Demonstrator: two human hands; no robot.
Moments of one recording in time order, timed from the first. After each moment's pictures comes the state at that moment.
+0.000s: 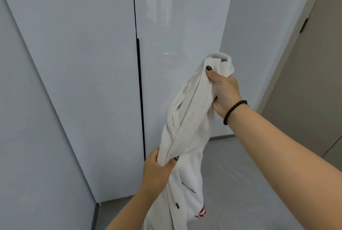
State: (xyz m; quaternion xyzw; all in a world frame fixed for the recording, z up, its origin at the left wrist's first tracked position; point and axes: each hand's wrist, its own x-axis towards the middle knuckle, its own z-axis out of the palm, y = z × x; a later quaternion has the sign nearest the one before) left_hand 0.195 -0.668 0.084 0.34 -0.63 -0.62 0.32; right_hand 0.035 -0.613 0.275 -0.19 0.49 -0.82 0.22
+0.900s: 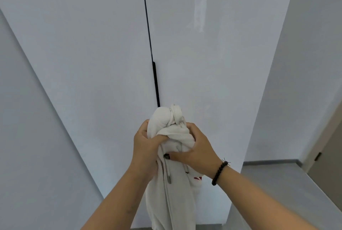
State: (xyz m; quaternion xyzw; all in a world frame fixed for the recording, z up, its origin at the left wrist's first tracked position) left_hand 0.098 -0.830 0.197 0.26 -0.54 -0.65 0.47; right_hand -0.029 -0.767 0.168 -0.51 0.60 -0.56 0.24
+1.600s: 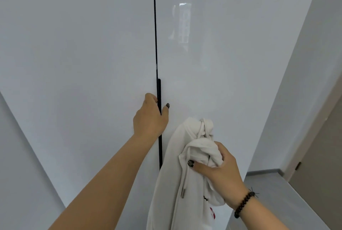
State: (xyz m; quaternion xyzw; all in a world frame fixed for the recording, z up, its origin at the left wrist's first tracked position) left_hand 0.026 -0.995 0.229 0.38 -0.81 -0.19 0.41; right_hand -0.049 -0.796 0.171 -0.36 0.63 -0.66 0.19
